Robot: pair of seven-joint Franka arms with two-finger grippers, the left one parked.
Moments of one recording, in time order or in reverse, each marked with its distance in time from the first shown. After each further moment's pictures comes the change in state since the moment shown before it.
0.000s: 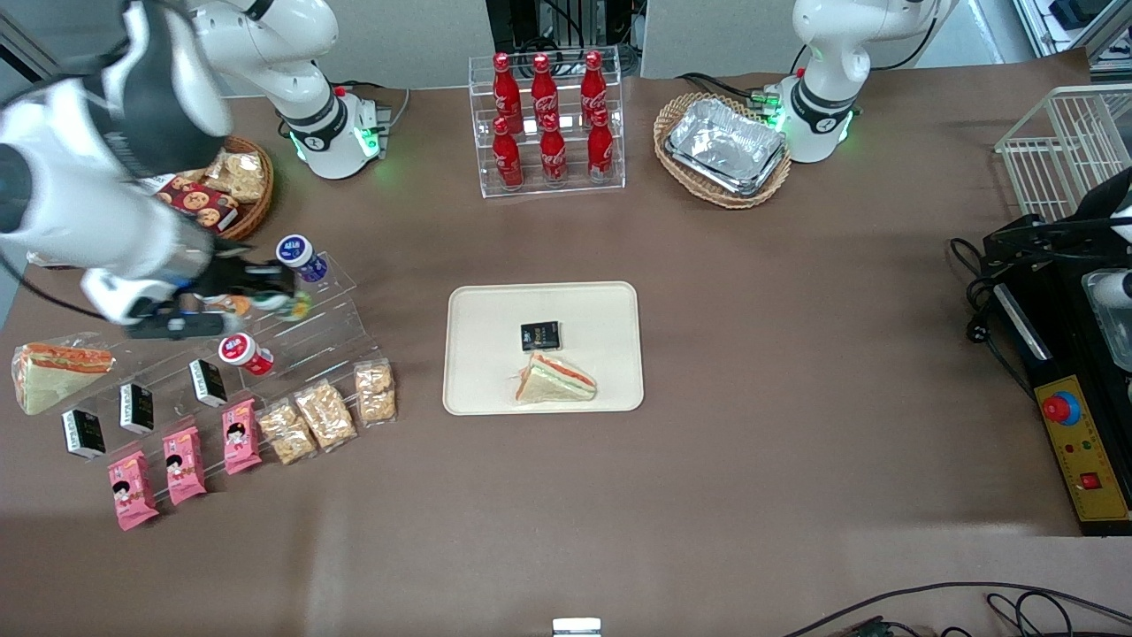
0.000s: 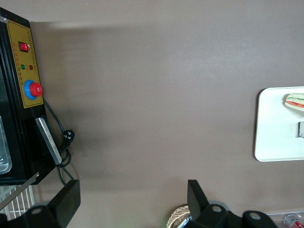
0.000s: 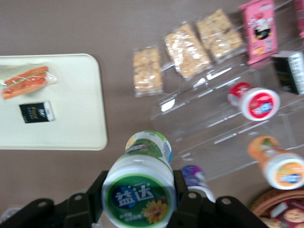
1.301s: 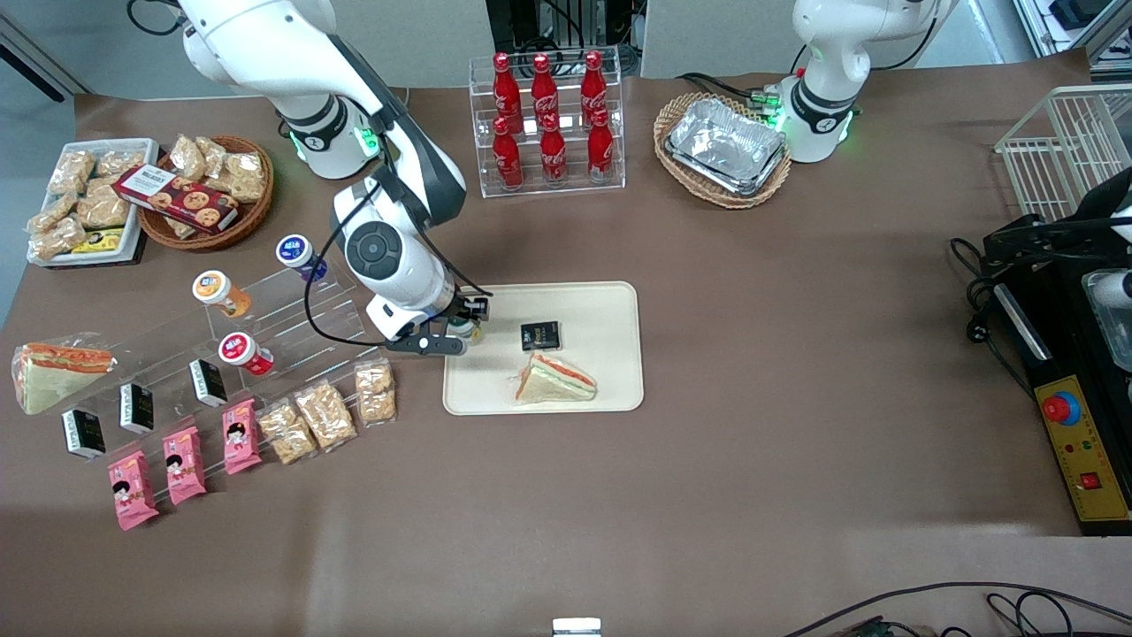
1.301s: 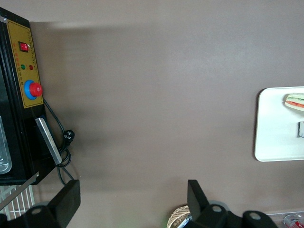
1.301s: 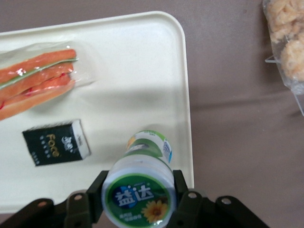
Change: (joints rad) arm 0.349 0.296 0.012 -0.245 0.064 0.635 0.338
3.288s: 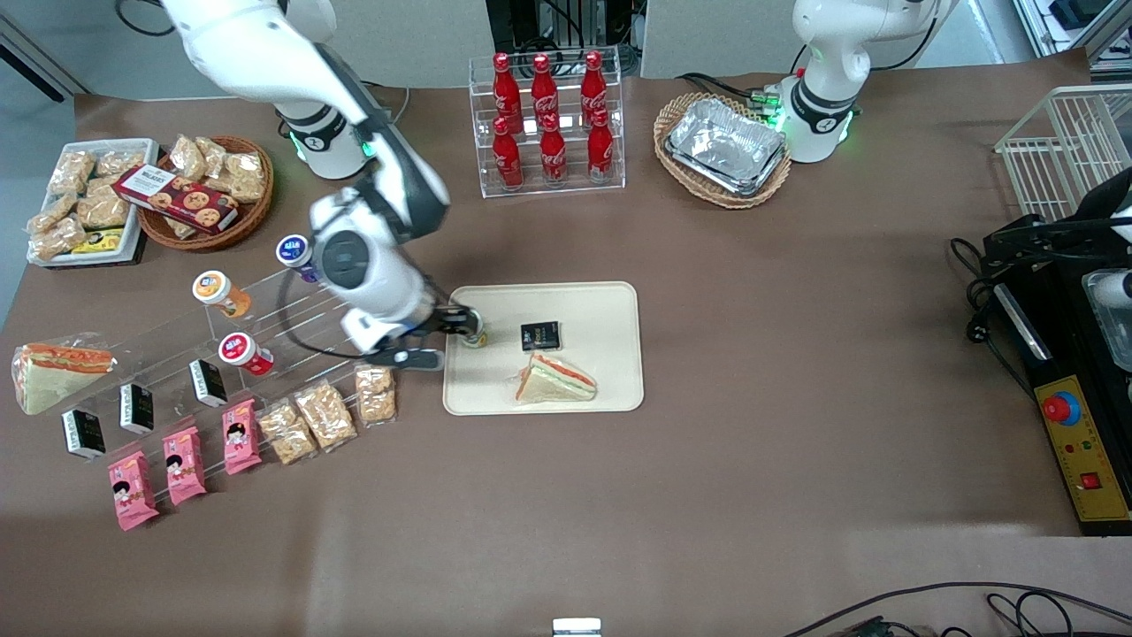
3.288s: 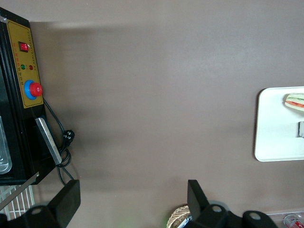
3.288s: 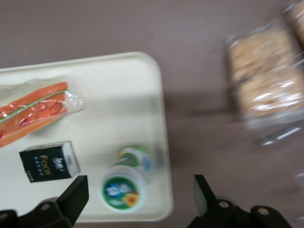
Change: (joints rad) arm -0.070 -0.040 -0.028 0.012 0.000 -0.024 -0.105
